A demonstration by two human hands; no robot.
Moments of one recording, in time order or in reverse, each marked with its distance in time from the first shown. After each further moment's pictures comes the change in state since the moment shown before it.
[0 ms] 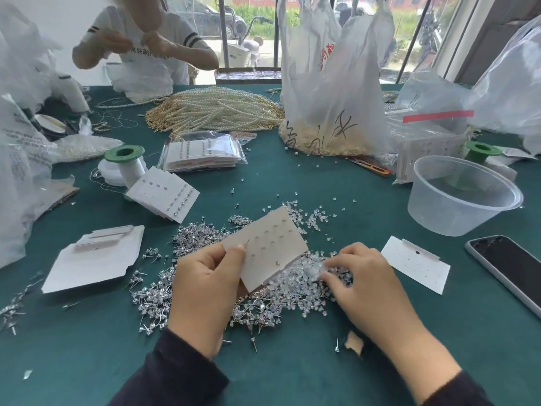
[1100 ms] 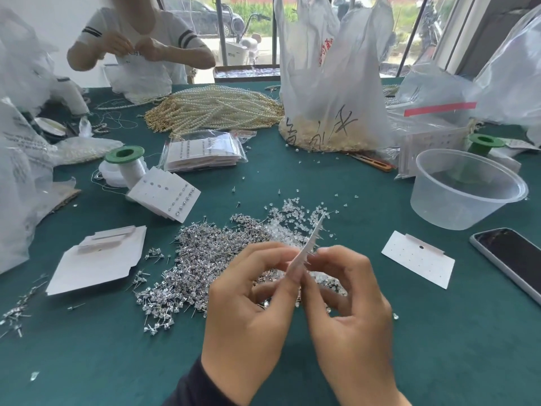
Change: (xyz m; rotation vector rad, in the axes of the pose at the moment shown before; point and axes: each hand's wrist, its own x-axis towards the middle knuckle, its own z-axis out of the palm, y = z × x) left_hand -0.033 0.000 0.017 0.071 -0.205 0.447; right_hand -0.036 -0.058 0.027 0.822 0.552 -0.143
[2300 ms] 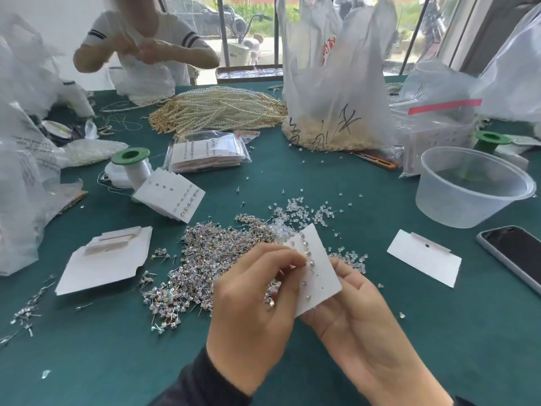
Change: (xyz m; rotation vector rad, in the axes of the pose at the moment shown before) left_hand 0.005 -0.005 -0.006 0.454 -0.018 0.357; right_hand 0.018 -0.007 -0.013 0.942 -0.317 0.908
